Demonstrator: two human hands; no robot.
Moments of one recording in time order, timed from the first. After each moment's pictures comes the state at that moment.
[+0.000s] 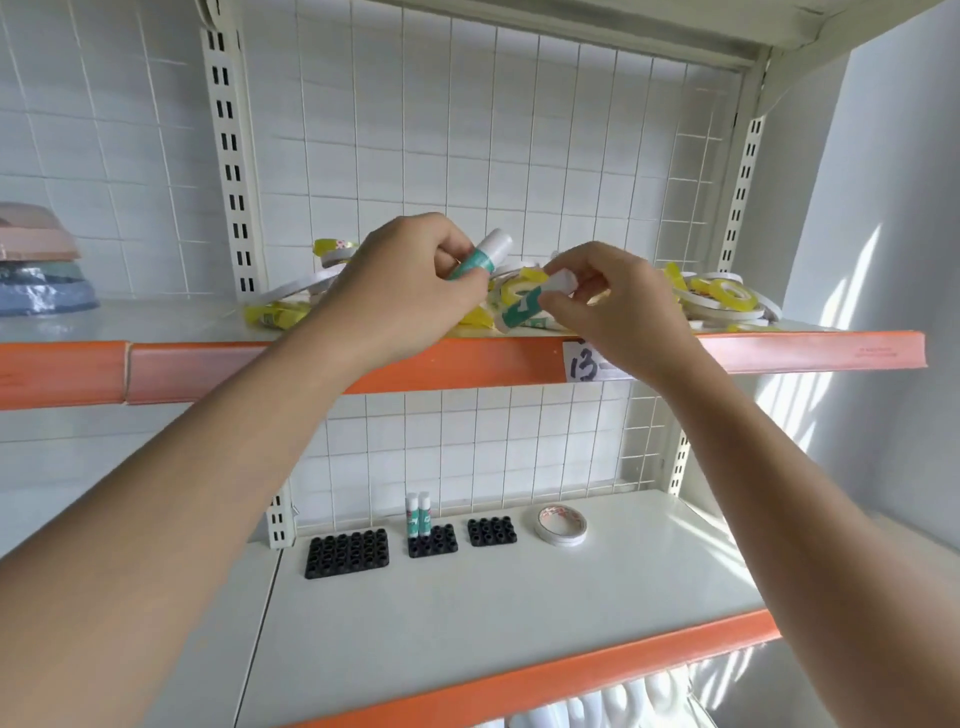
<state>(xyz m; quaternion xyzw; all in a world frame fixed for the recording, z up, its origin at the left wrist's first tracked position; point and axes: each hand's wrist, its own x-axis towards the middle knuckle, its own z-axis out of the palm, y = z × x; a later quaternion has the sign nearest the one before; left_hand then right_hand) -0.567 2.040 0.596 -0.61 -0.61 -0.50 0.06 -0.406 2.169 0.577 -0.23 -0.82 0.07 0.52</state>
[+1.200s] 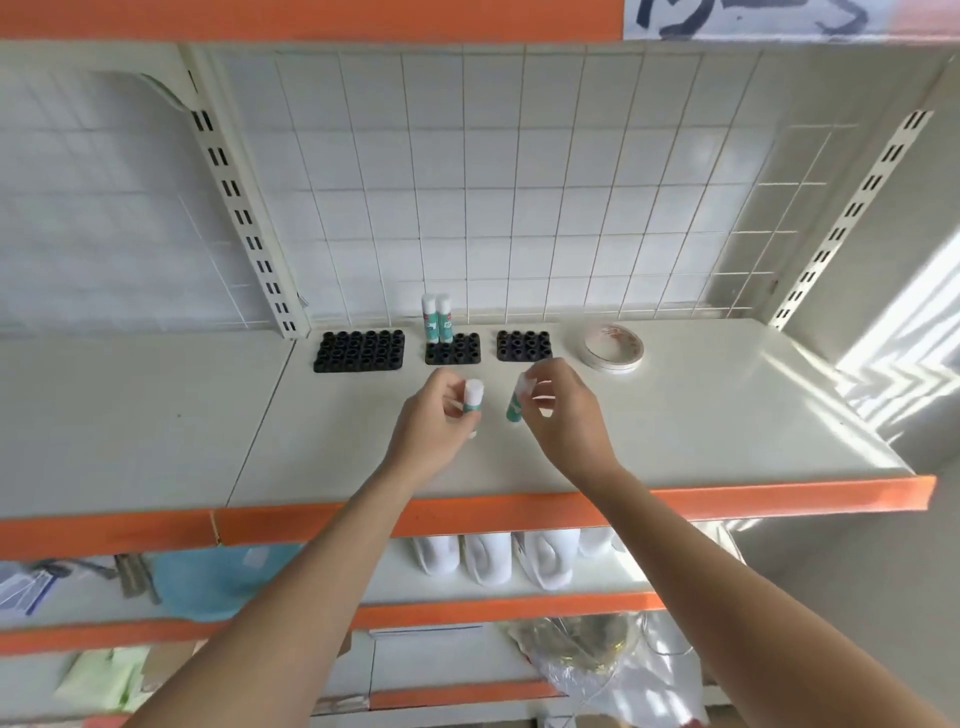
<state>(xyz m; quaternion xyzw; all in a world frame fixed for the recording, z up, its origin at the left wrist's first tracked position) -0.577 2.144 0.231 -0.42 -0.76 -0.47 -0.16 -0.442 2.252 0.225 -0.29 -0.82 0.34 0.37</state>
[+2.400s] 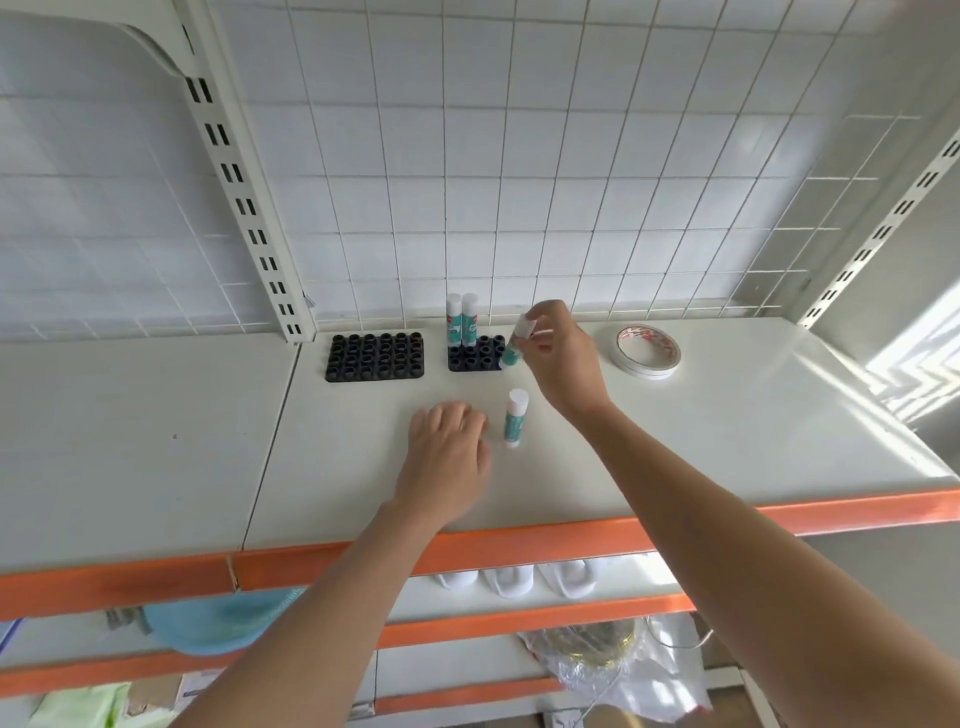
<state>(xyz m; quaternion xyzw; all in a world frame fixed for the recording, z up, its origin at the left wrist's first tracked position) -0.627 2.143 0.171 -0.59 -0.78 -0.20 0.06 -0.534 2.294 0.238 -0.33 -0.80 0.35 0.36</state>
